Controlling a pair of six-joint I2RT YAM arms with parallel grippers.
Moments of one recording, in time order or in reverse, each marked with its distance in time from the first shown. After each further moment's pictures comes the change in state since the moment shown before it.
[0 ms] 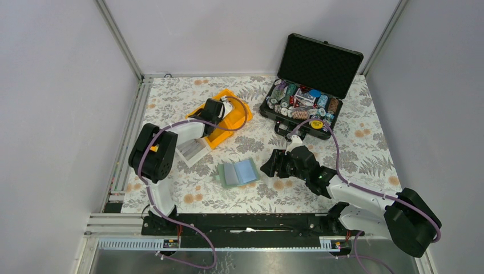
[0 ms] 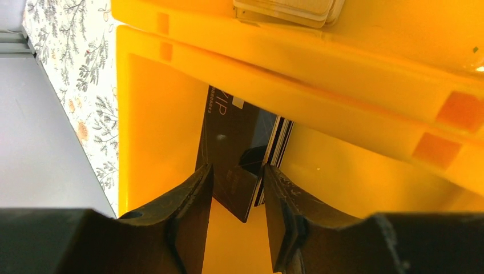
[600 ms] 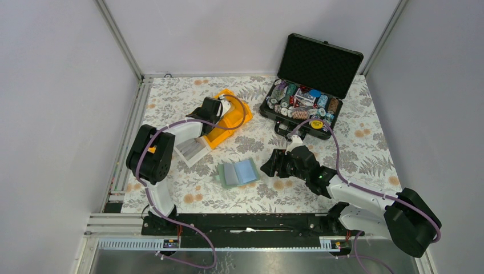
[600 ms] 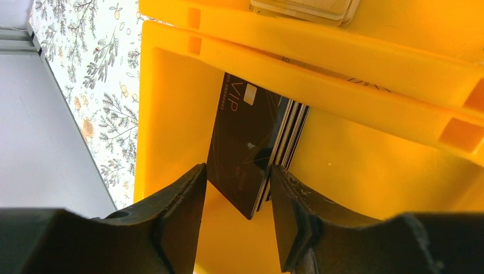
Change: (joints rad) left arm 0.014 -0.032 0.000 -0.011 0.014 0.000; right arm -0.003 0.000 0.000 0.000 0.000 0.000
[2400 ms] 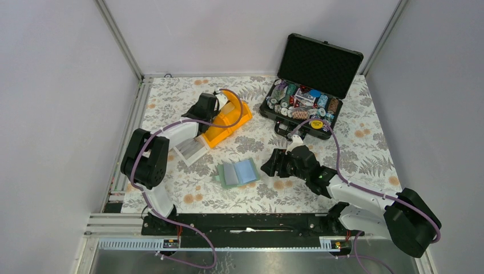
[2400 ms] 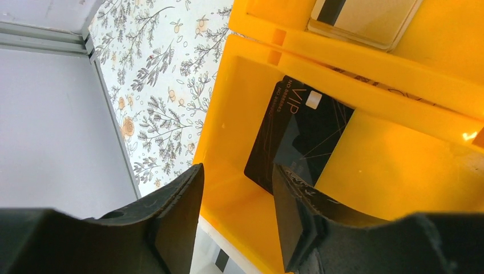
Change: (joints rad) left arm 0.015 -0.067 -0.005 0.053 -0.039 0.018; right arm -0.006 0.000 0.000 0.000 -0.001 0.000
